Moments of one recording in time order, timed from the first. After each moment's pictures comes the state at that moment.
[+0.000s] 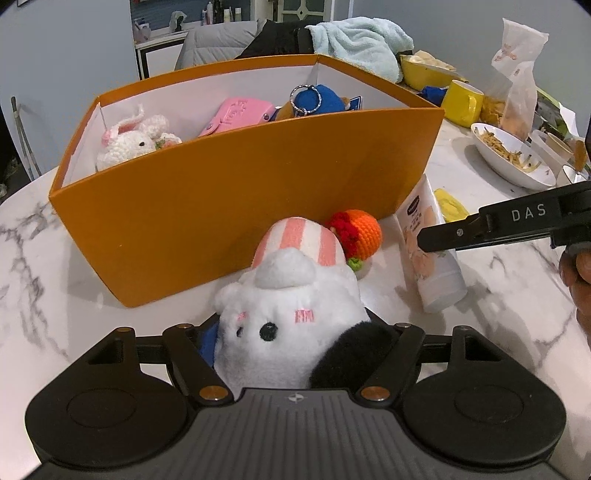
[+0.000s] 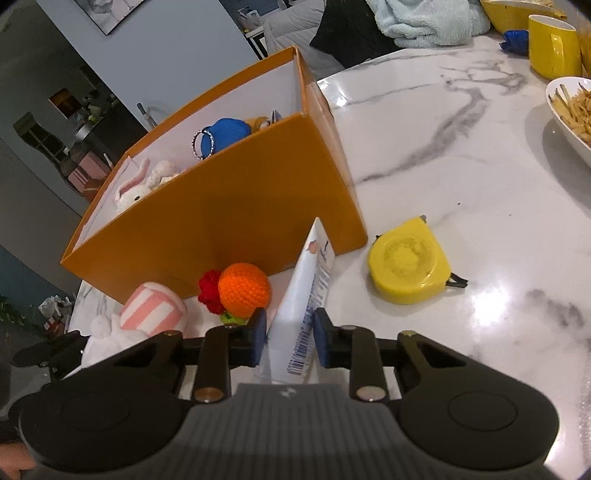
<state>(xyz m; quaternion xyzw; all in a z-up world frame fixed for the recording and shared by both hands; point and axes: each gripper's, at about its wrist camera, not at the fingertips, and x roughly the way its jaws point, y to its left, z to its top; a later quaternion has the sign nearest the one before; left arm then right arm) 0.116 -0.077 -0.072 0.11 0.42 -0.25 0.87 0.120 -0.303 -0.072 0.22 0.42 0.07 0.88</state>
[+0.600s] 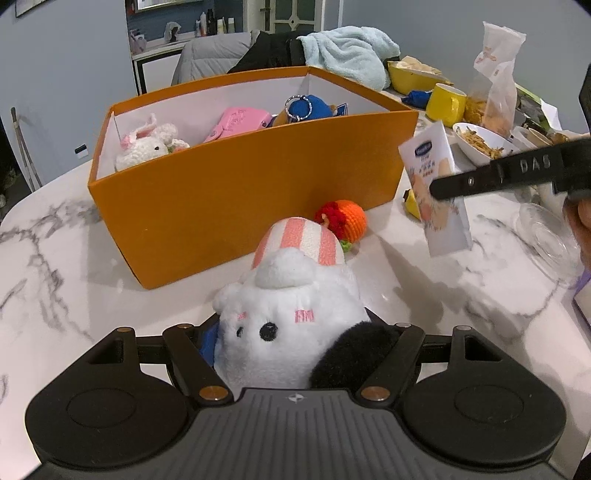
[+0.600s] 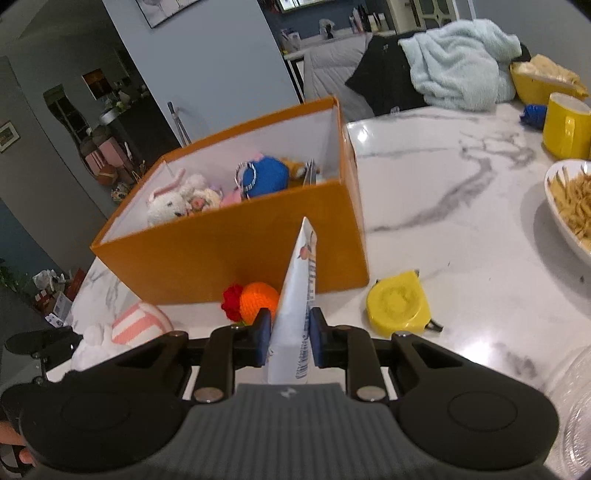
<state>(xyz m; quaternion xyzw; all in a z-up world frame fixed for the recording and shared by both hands) 0.085 -0.058 -0.056 0.11 0.41 -0.26 0.87 0.093 -0.307 -0.027 0.15 0.37 0.10 0.91</state>
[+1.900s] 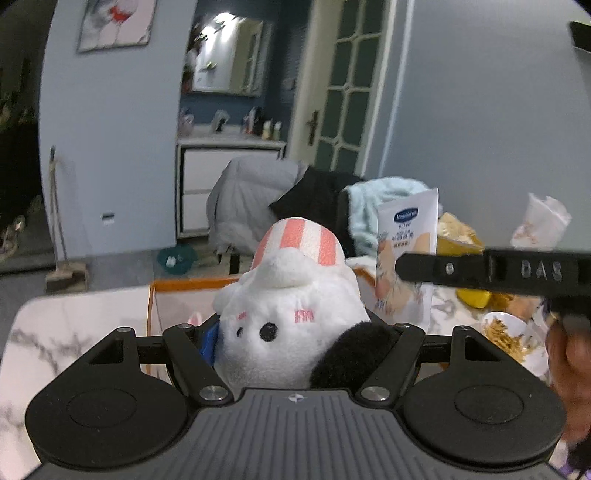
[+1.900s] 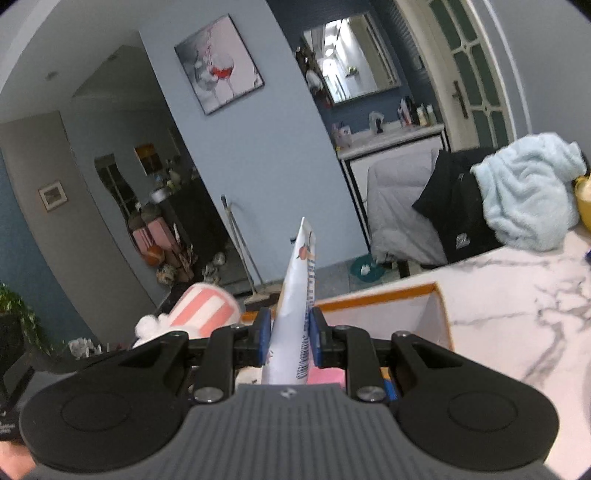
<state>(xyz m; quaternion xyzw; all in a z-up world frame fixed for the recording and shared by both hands) 0.194 -0.062 0.046 -0.02 0.27 -0.22 0.94 0.184 -0.265 0.087 0.17 0.23 0.15 0.95</state>
